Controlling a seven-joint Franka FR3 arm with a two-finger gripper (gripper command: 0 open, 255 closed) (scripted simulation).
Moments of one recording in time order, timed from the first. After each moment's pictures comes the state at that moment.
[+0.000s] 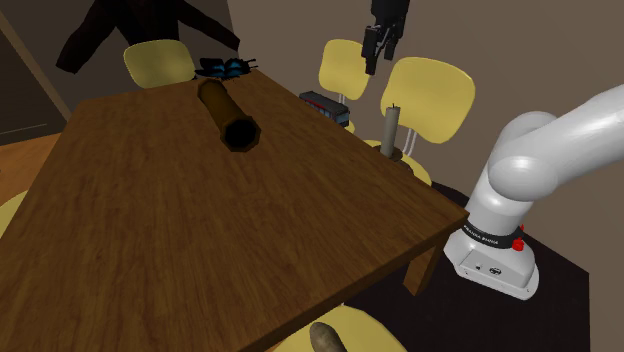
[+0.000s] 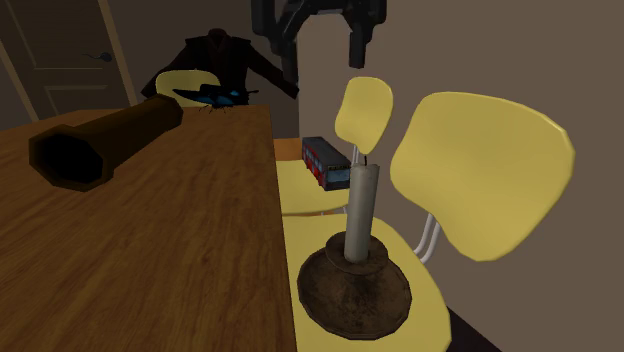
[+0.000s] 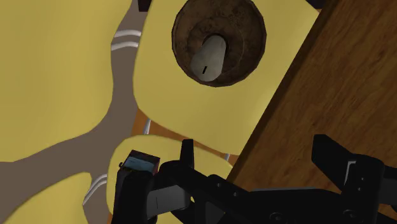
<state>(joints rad) 0.01 -0.77 0.05 -2.33 -0.10 1.69 0.02</state>
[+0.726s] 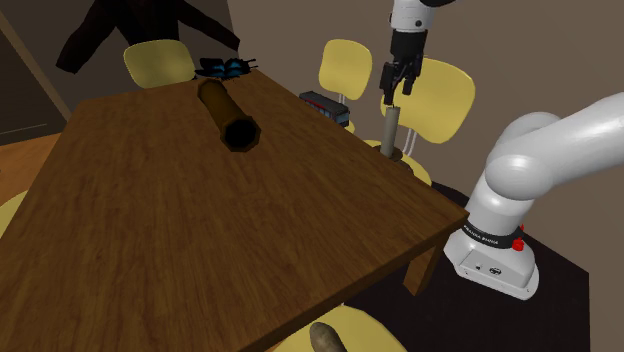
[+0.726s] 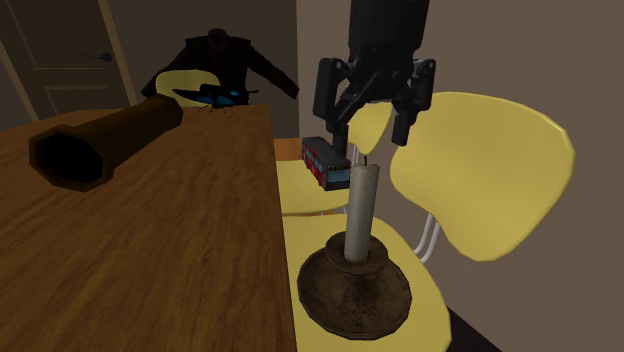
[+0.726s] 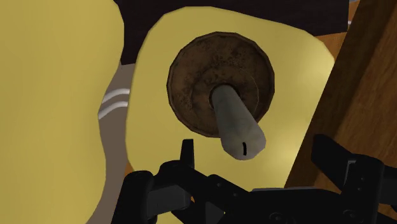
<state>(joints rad) -0.05 -0.84 -0.08 -2.56 -0.06 1.74 0.01</state>
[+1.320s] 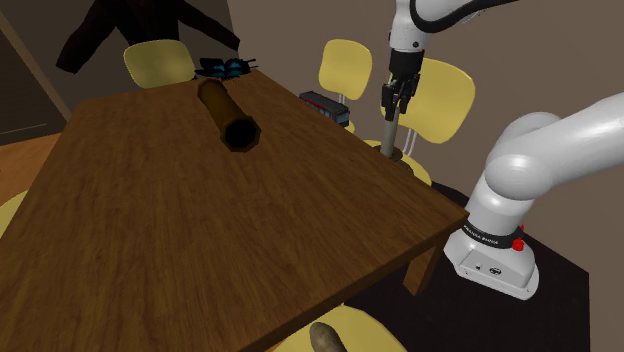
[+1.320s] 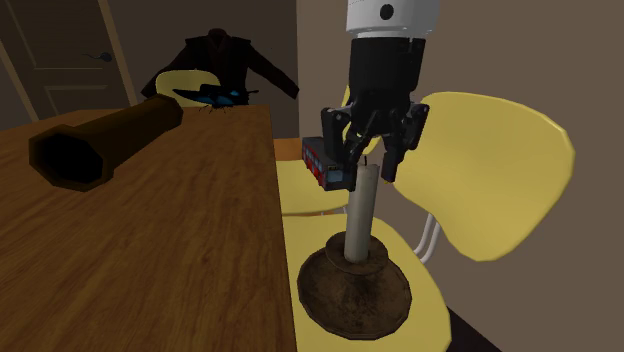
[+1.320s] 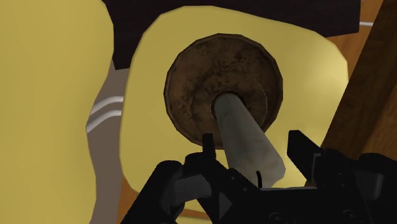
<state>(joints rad) -0.06 -0.84 -0.09 -2.67 -0.06 1.84 0.01</state>
